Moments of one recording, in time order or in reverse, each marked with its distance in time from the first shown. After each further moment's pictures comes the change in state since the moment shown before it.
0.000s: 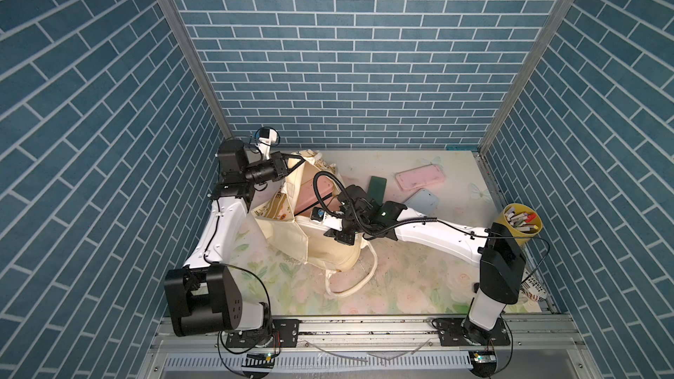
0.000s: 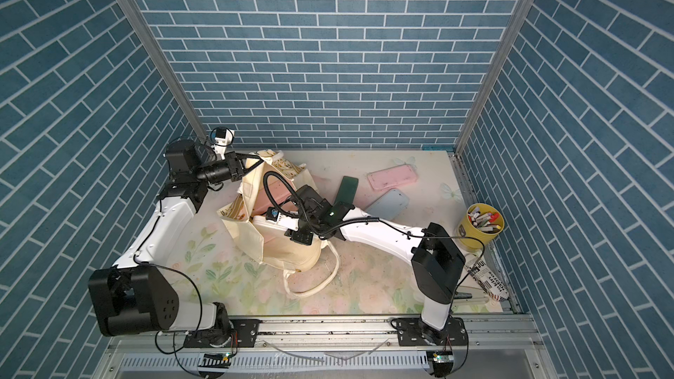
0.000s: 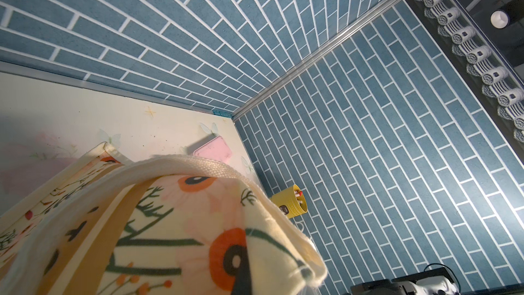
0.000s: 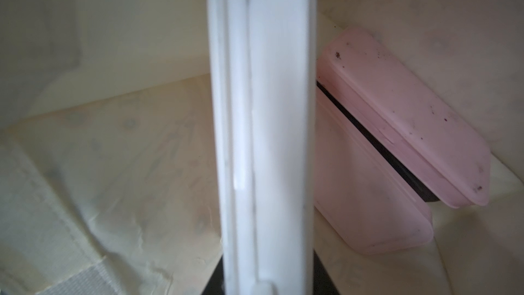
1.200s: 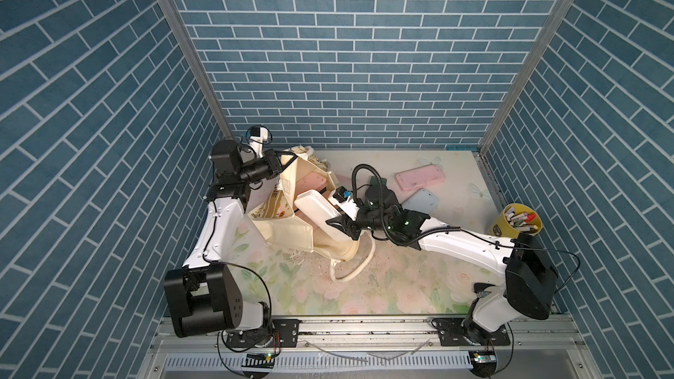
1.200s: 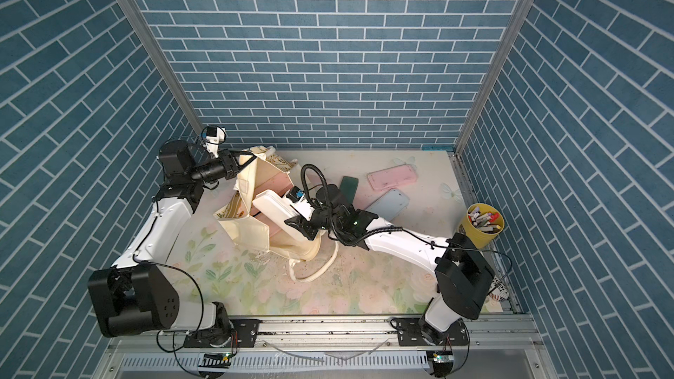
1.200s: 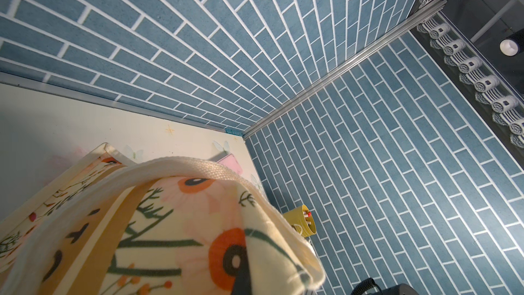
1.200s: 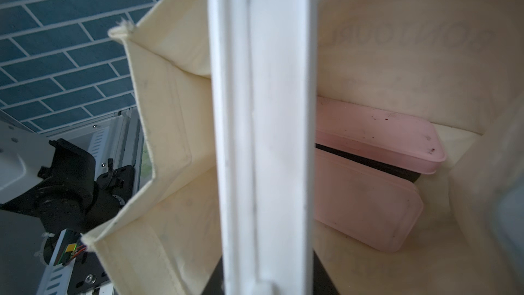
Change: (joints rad) left arm 0.040 0.000 -0.011 0.059 -0.048 -0.047; right arm -0.079 -0.192 -0.294 0.488 -0.132 0.394
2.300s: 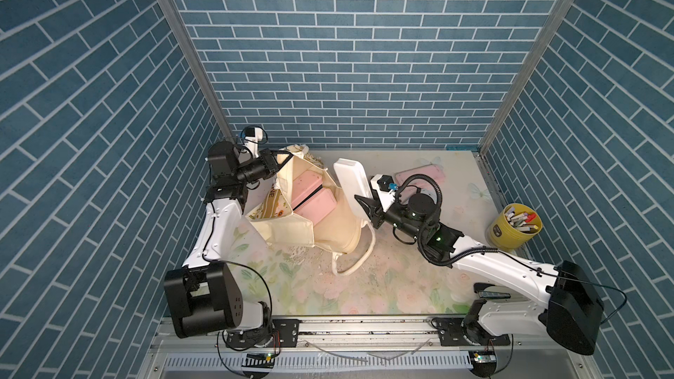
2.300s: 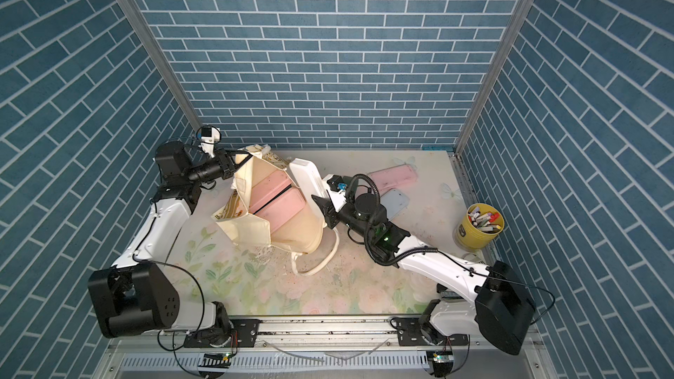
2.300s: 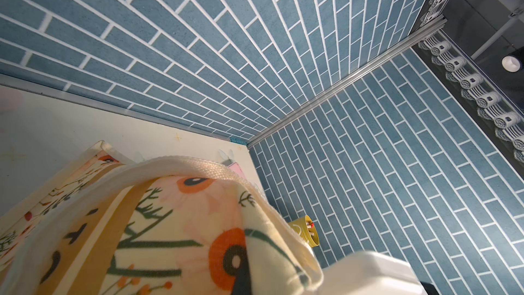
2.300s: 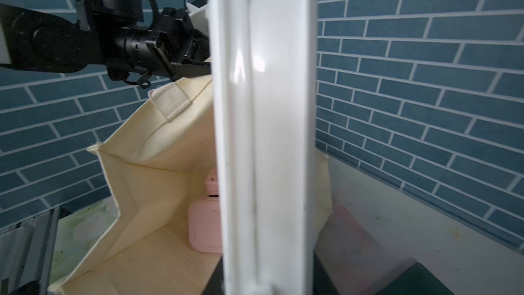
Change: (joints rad) left arm 0.031 0.000 -0.018 0.040 -0.019 -0.039; right arm -0.105 -0.306 -0.304 0.339 0.310 0.093
